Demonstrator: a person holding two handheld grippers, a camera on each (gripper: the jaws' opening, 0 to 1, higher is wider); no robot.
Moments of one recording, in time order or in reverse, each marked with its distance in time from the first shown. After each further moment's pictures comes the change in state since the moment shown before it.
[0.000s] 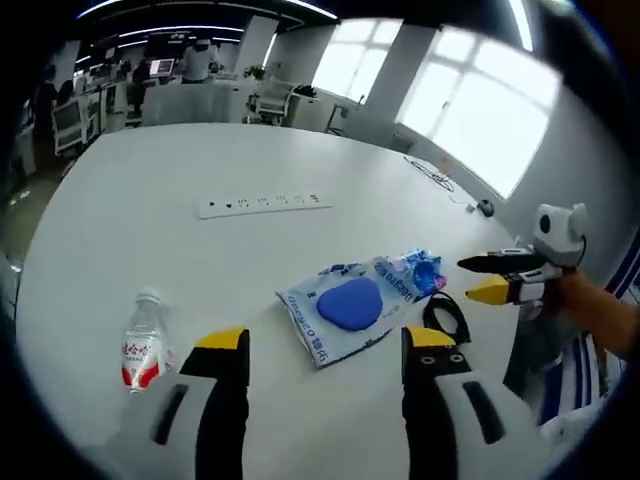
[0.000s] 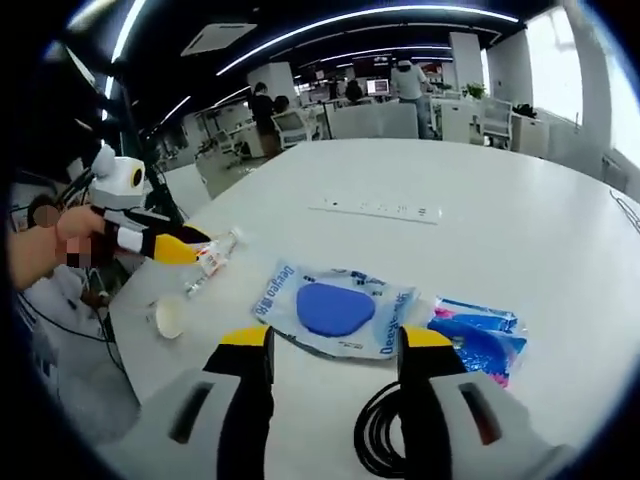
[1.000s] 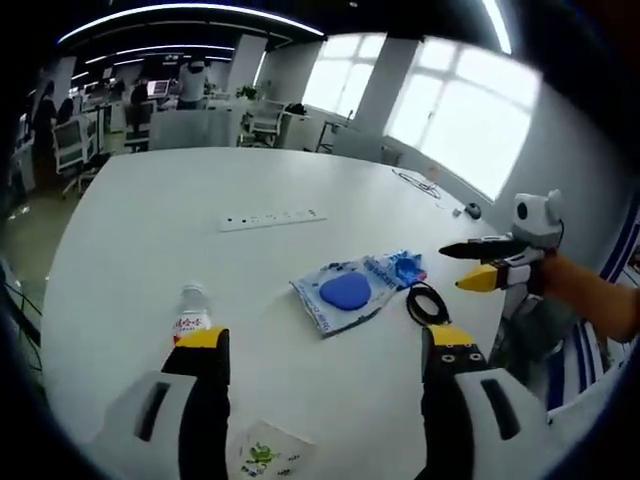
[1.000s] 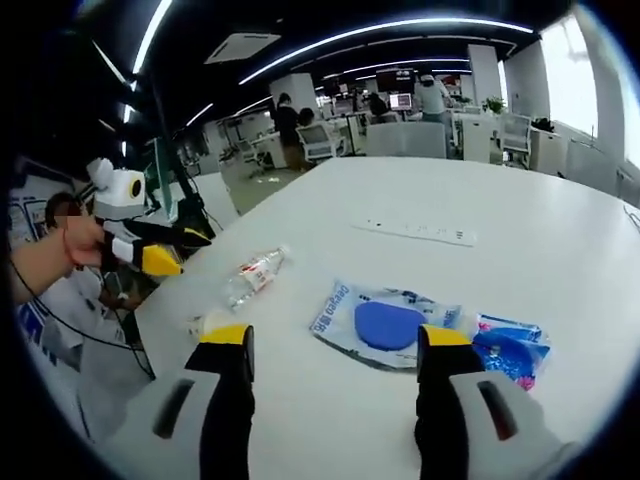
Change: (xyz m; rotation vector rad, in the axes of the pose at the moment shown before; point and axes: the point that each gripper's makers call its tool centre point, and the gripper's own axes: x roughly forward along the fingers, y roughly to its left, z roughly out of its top) left arm -0.093 0.006 -0.010 0.055 -0.062 -0.021; right arm -0.020 0.072 0.024 -0.030 -0.055 0.078
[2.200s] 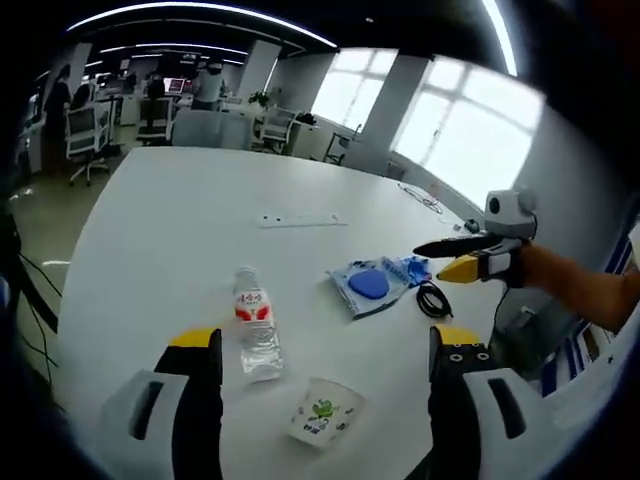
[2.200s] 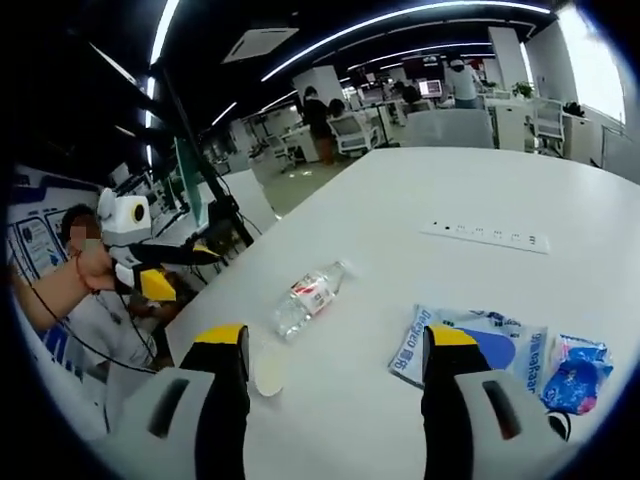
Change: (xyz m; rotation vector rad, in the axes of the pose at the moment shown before) left arm -0.062 0.069 -0.015 -0.069 -0.054 -0.008; right arm 0.084 0.084 0.033 0.026 0.045 0.174
